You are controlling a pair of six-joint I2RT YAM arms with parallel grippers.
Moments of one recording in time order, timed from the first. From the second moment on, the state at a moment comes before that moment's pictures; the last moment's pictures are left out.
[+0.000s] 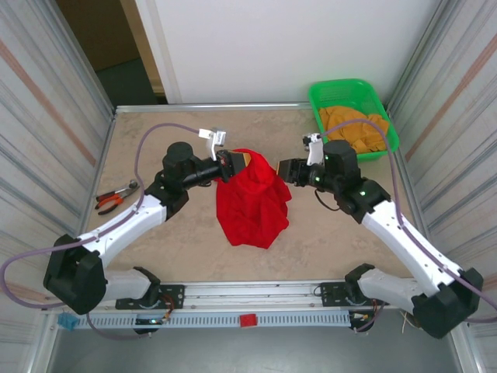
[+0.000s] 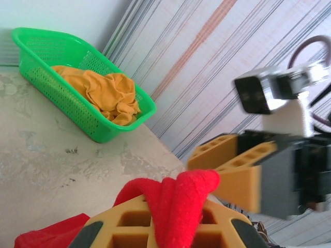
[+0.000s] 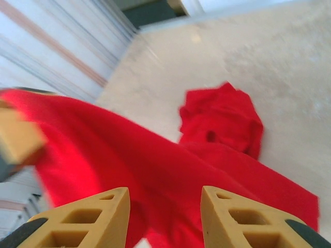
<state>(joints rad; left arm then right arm) -0.57 1.27 0.87 0.34 0.55 -0.58 0.54 1.05 1.00 -0.36 -0.28 0.52</state>
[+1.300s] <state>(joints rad) -0.58 1.30 0.95 0.32 0.60 -0.58 0.64 1.18 0.95 -0.26 -0.42 0.44</state>
